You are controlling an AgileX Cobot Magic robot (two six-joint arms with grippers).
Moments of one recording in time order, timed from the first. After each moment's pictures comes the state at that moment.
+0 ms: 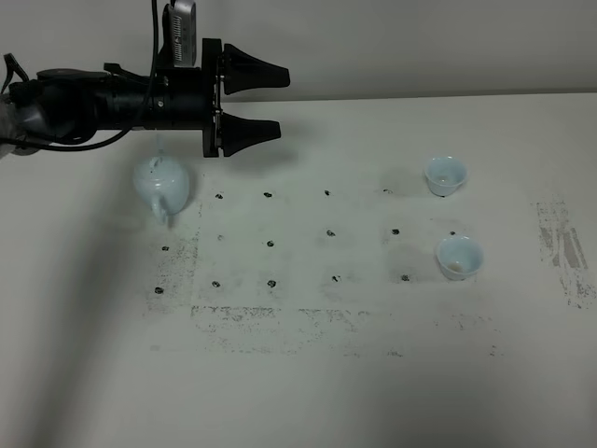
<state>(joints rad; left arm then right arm) -0.09 2.40 -1.81 -1.55 1.15 0.61 0.11 -0.01 -0.52 0.03 1.11 -0.08</state>
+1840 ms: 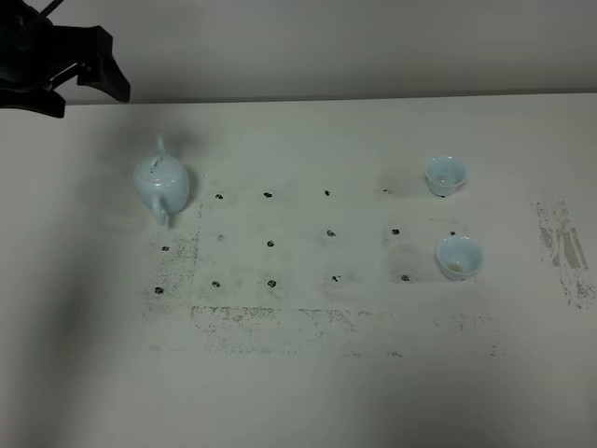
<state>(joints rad) 0.00 1.93 -1.81 -0.36 1.08 0.15 0.11 -0.01 -0.52 0.03 1.11 -0.08</state>
